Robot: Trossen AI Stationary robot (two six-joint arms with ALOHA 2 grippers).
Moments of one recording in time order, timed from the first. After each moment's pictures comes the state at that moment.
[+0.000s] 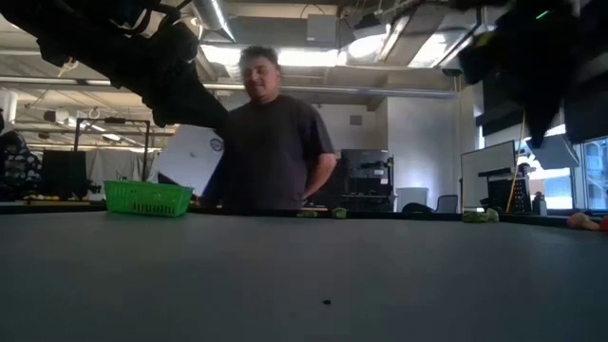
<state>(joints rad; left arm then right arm) -0.02 1.05 0.42 0.17 -0.39 -0.32 0.15 1.27 0.98 -1.15 -0.03 0.71</state>
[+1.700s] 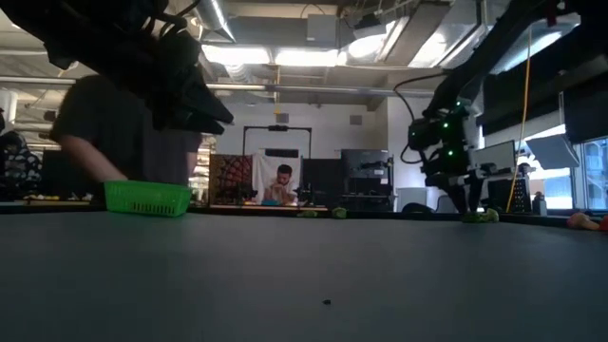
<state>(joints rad) 0.03 1.05 0.42 0.17 -0.39 -0.36 -1.03 1.82 1.16 -0.85 0.20 0.02</state>
